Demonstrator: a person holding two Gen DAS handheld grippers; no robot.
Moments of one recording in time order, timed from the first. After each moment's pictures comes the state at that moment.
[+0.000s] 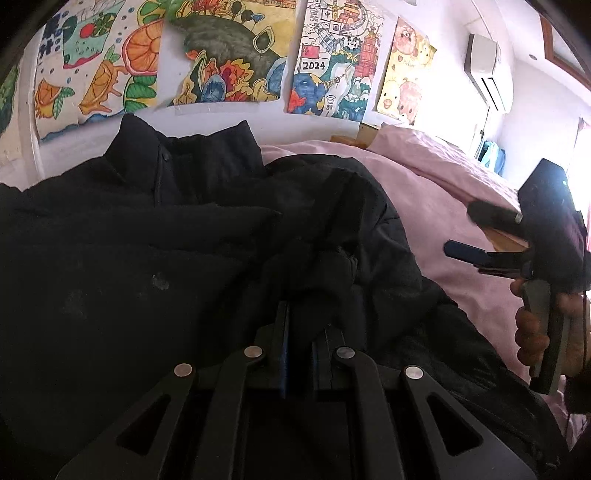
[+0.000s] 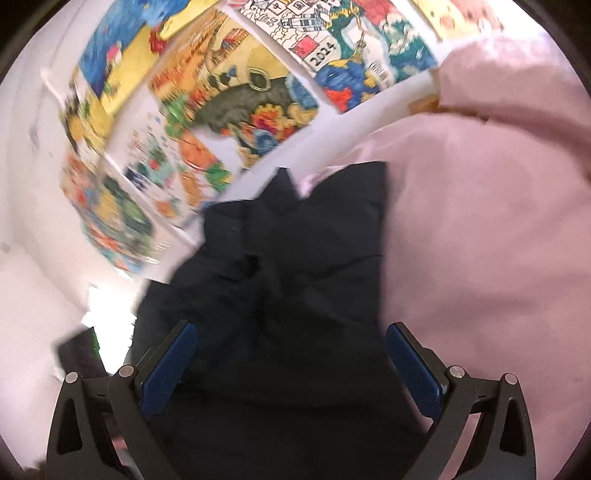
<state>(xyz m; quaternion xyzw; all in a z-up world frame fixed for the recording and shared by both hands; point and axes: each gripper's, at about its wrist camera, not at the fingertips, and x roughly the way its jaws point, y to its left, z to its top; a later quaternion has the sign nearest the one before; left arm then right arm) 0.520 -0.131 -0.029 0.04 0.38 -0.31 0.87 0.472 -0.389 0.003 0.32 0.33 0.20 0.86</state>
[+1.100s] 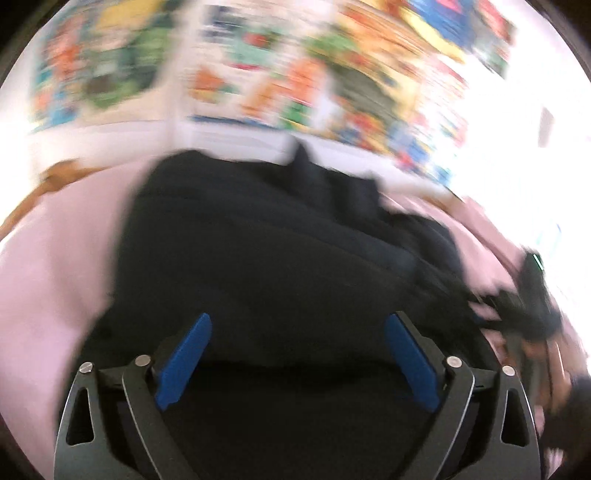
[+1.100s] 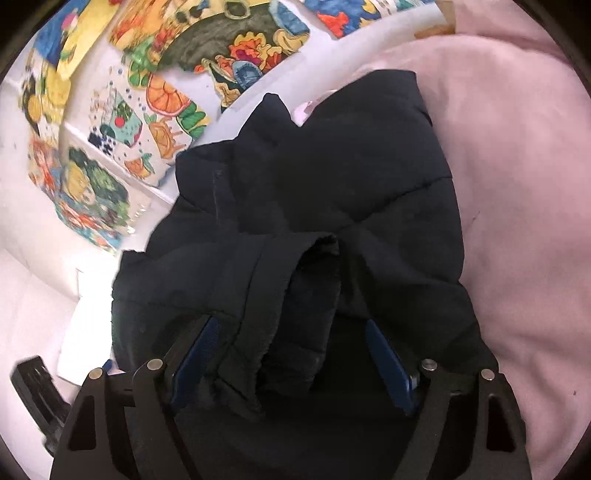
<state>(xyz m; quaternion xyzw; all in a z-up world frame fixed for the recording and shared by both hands) 0.477 0.021 0.018 -0.08 0.36 -0.13 0.92 0.509 -0.329 -0.027 0.30 0.44 0.16 0.83</state>
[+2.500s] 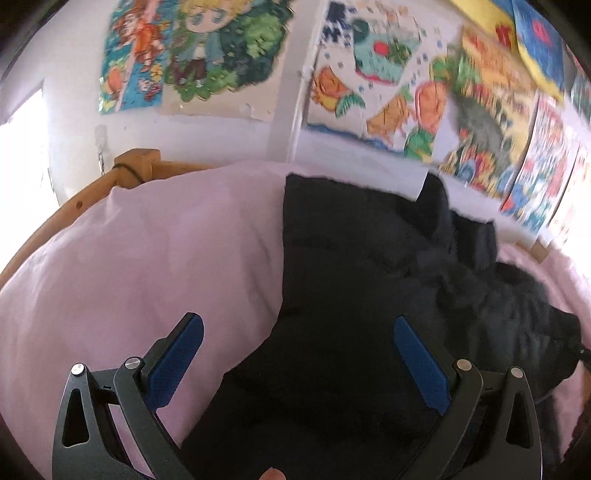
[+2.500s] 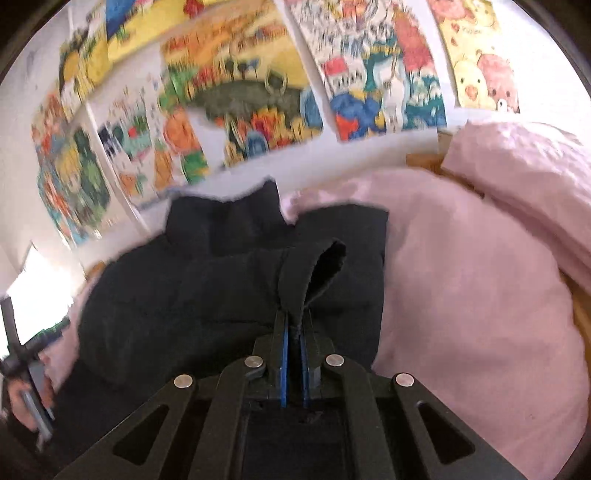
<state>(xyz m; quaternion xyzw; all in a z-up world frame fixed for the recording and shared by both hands) 0.548 0.095 -0.001 -0.06 0.37 -0.01 0.93 0.491 -0.329 0.024 0.15 0.35 0.07 0.92</state>
